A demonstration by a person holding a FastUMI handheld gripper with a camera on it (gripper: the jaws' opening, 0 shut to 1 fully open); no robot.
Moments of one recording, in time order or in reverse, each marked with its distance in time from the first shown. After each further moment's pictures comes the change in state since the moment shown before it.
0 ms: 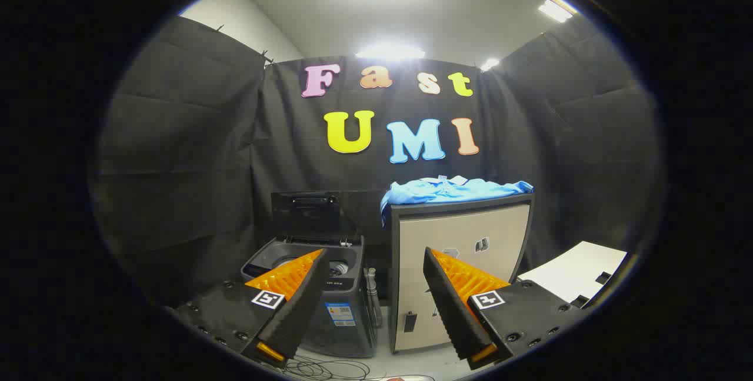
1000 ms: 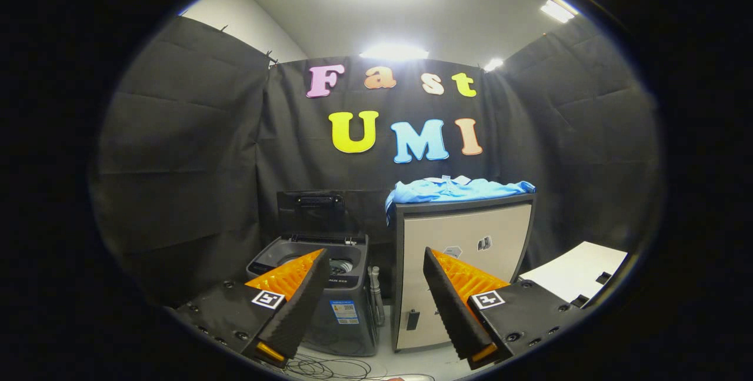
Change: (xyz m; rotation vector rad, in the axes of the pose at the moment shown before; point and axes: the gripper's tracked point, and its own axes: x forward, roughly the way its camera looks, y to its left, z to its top) arm -0.010 0.007 0.008 -0.020 -0.011 0.023
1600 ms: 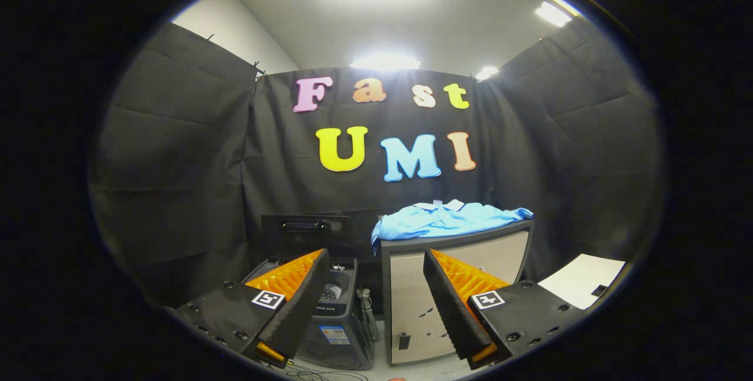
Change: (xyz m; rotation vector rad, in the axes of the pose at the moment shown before) arm 0.065 -0.043 0.066 0.019 -0.064 -0.050
